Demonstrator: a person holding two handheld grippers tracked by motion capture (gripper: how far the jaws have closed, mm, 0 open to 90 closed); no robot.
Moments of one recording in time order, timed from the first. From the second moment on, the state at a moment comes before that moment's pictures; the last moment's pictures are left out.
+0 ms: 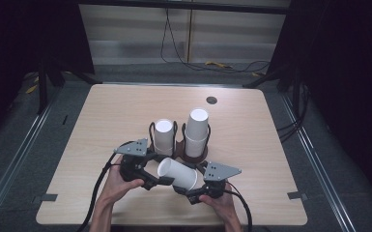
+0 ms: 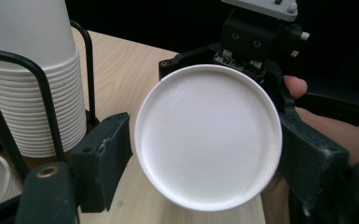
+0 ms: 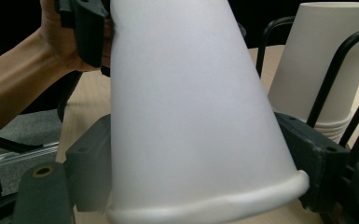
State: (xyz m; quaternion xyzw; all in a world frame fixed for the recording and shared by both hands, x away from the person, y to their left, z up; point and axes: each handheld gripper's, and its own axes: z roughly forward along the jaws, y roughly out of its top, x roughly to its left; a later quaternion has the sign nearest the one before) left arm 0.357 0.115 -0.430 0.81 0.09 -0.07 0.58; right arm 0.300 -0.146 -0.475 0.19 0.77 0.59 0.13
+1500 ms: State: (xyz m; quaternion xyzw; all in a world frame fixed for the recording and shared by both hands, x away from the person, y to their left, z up) left arm 0.356 0.136 -0.440 0.85 0.09 0.01 0.52; right arm 0.318 -0.151 -0.449 0.18 0.87 0.45 0.12
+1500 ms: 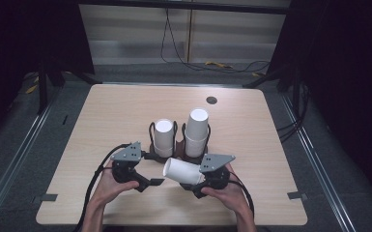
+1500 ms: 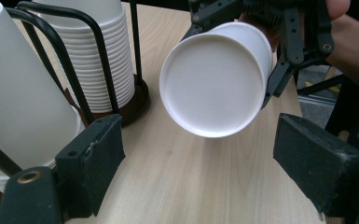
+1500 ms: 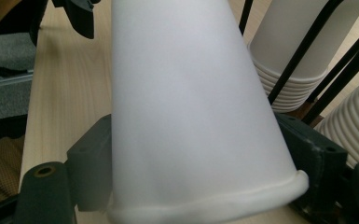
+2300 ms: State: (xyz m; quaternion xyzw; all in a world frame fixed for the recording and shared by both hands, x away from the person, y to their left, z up) left arm 0.358 0.127 -0.437 0.87 0.08 0.02 0.48; right arm 0.336 -0.132 -0.430 0.14 0.91 0.37 0.11
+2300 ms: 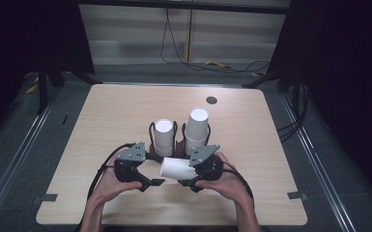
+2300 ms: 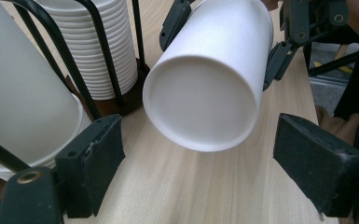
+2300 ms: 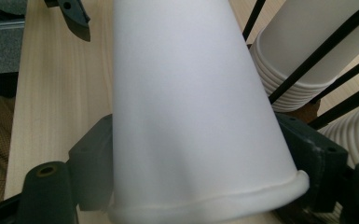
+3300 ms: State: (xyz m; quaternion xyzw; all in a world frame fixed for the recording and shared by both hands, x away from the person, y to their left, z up) left arm 0.365 0.109 -0.439 0.91 0.06 0.01 0.41; right arm 0.349 -0.104 -0.422 0.09 0.96 0.25 0.09
